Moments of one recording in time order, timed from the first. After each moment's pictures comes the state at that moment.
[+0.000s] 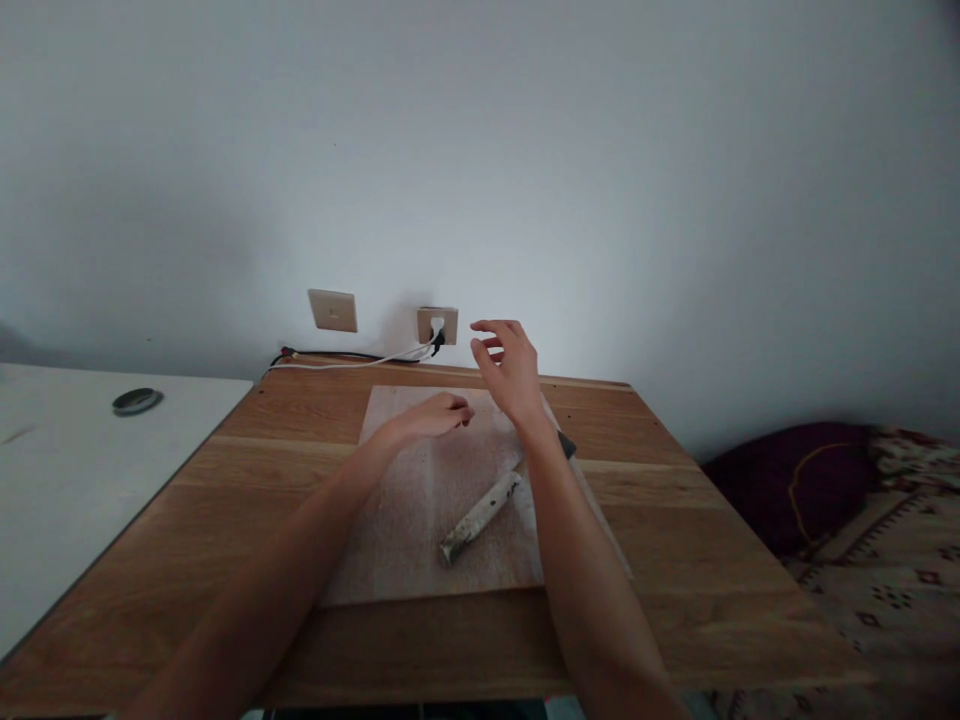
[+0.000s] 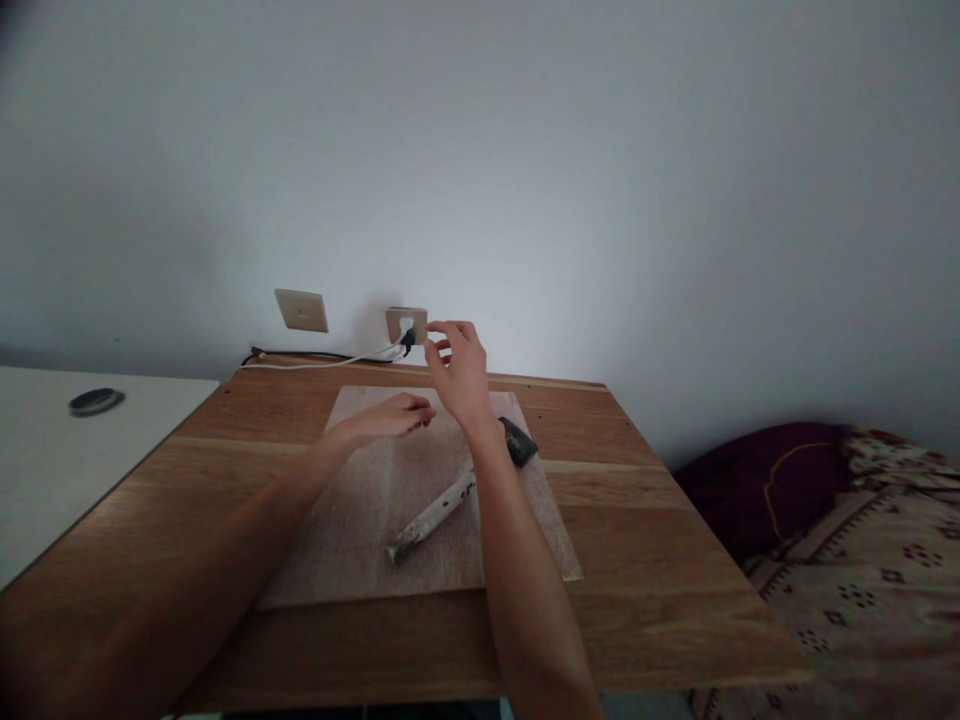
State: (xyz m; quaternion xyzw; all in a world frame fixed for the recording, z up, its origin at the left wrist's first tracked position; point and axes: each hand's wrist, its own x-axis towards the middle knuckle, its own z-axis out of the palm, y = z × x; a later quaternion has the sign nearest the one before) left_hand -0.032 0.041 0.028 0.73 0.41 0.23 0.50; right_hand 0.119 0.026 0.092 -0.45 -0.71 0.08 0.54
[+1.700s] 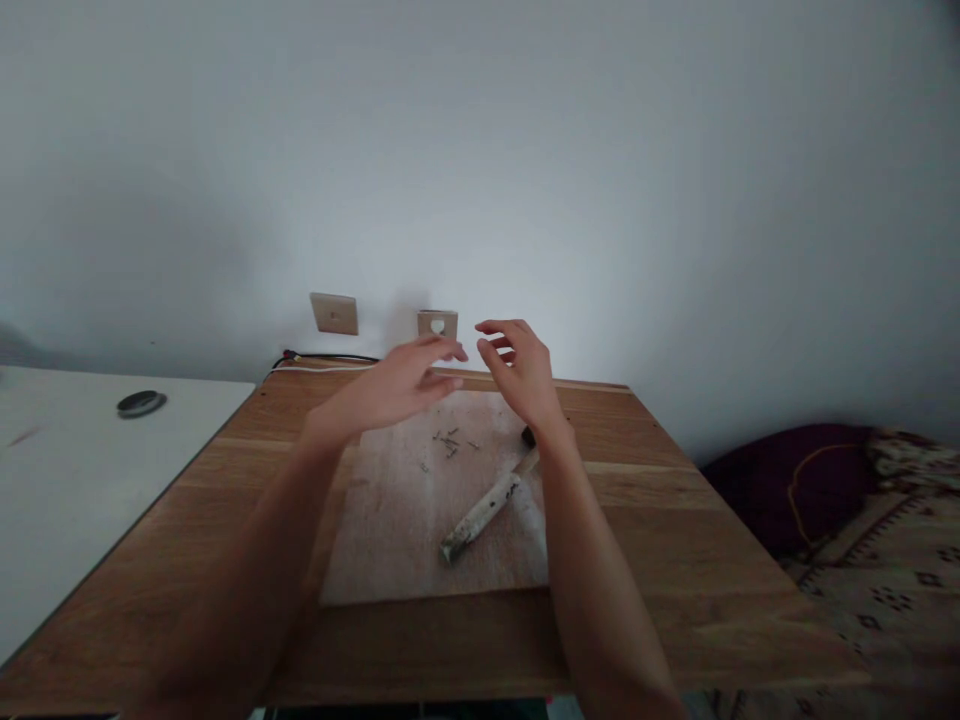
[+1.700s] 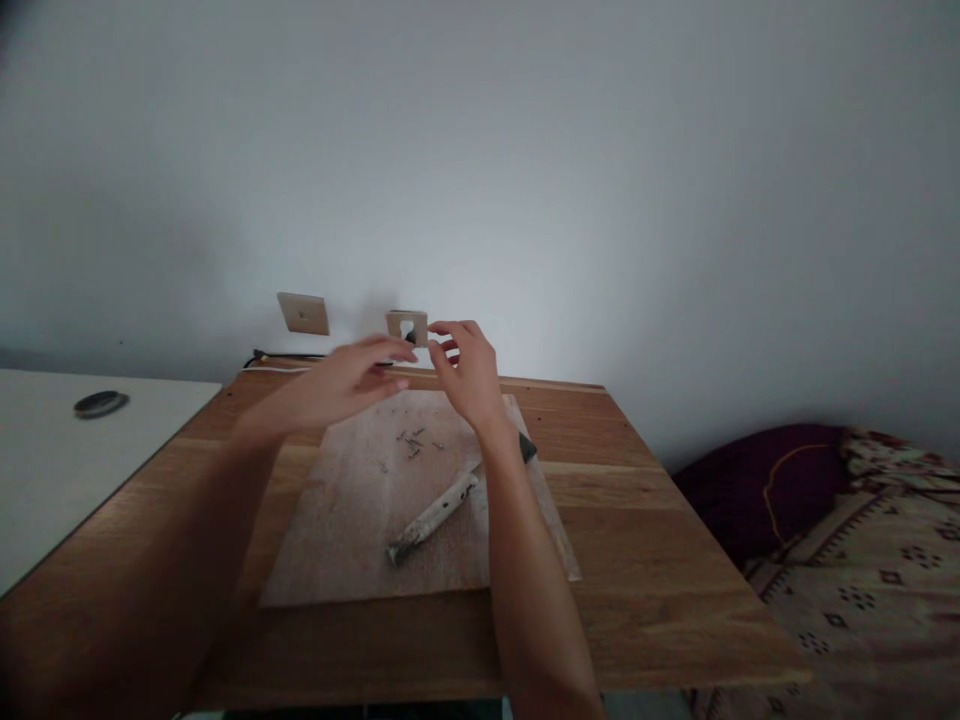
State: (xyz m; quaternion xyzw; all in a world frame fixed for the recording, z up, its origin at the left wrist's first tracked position) left_hand -0.083 0.001 0.125 0.88 0.30 0.33 0.16; right_hand 0.131 0.010 0.111 -0.43 -0.74 0.09 0.52
